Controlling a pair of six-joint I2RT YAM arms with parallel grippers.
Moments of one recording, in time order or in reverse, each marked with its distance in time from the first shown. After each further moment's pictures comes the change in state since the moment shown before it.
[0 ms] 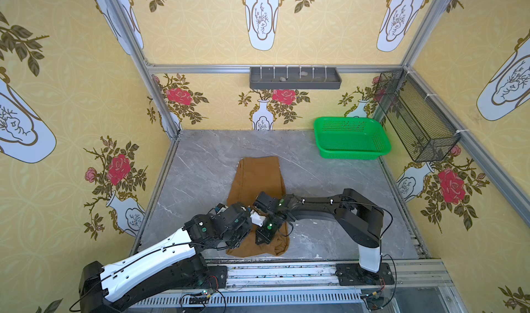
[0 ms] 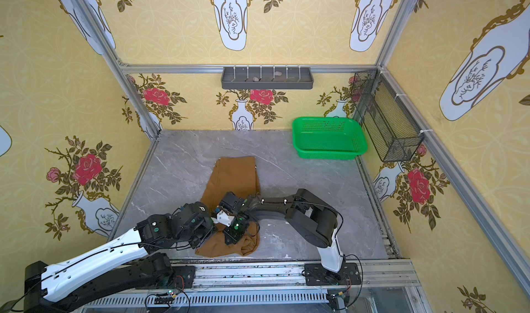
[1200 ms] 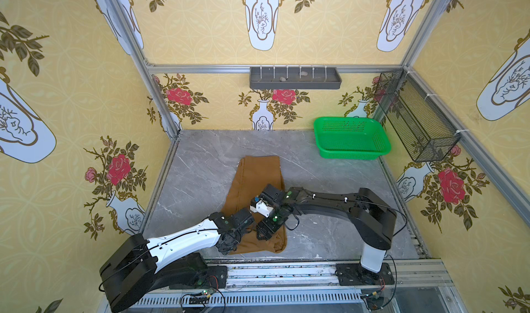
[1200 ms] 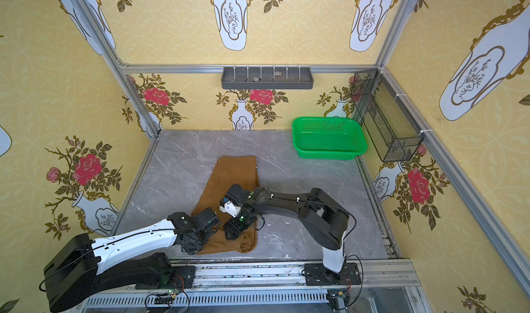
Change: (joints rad) left arm 0.109 0.317 -0.191 -0.002 -0.071 0.005; right arm -0.053 -0.154 -0.006 -0.152 0.173 0.075
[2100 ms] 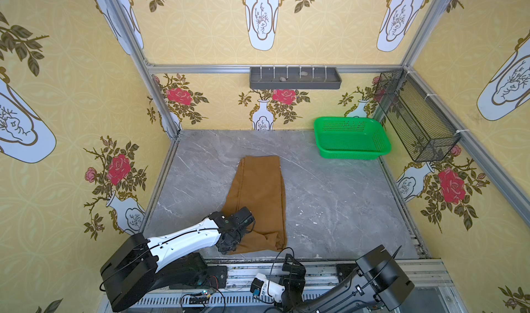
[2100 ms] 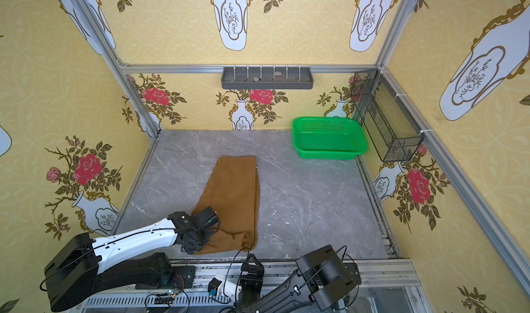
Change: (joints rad) left arm 0.004 0.000 0.010 -0.003 0.009 0.069; right arm 0.997 0.110 0.176 -0.809 1.242 0.607
